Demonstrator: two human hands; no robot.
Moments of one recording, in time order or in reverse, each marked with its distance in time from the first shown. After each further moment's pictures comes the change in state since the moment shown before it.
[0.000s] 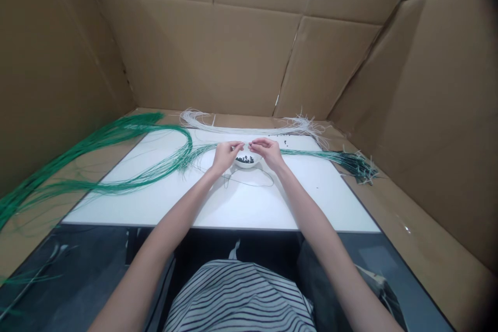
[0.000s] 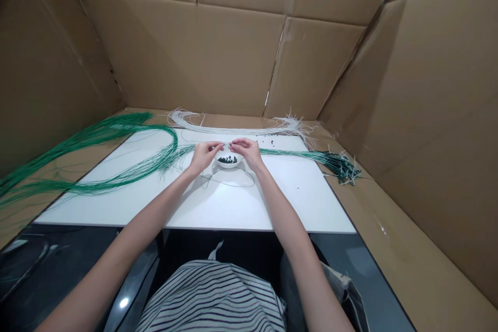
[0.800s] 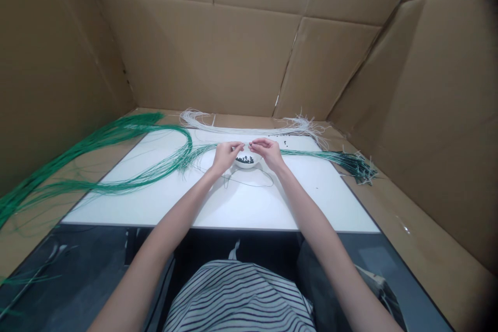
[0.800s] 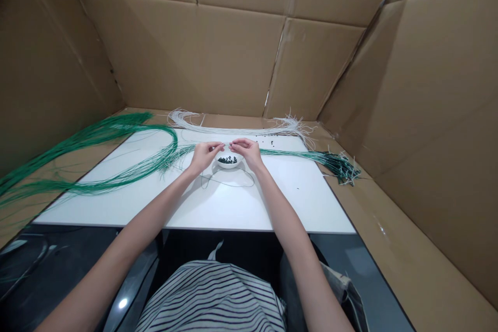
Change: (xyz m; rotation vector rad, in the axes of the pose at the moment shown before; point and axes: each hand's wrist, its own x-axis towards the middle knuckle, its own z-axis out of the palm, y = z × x) left_hand 0.001 -0.004 0.001 0.016 -0.019 0.019; right_hand -0.001 -0.002 0.001 -0.015 0.031 0.012
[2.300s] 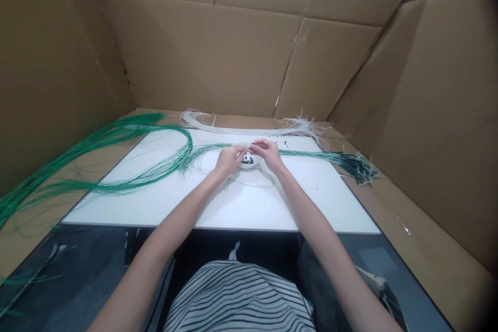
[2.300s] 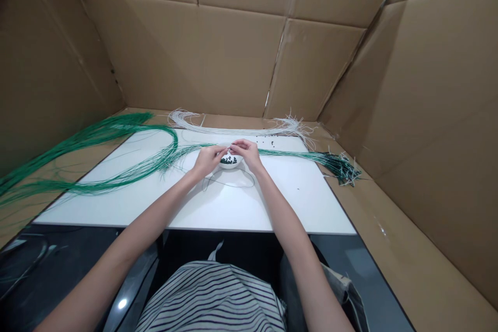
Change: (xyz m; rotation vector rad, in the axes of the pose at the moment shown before) left_hand -0.007 0.001 0.007 0.221 -0.087 0.136; right_hand -0.001 0.001 0.001 -0.083 -0.023 -0.015
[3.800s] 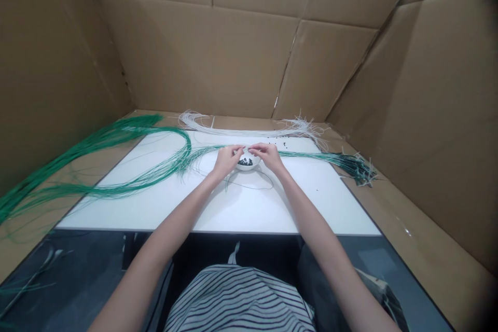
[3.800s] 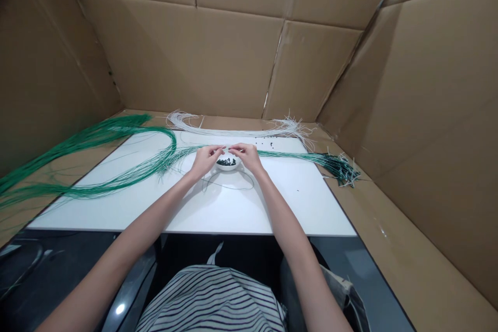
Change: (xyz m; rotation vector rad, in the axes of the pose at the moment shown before) left_hand 0.003 0.004 -0.003 -0.231 0.071 -0.155; right_hand 0.000 -0.008 -0.005 -0.491 -0.041 -0.187
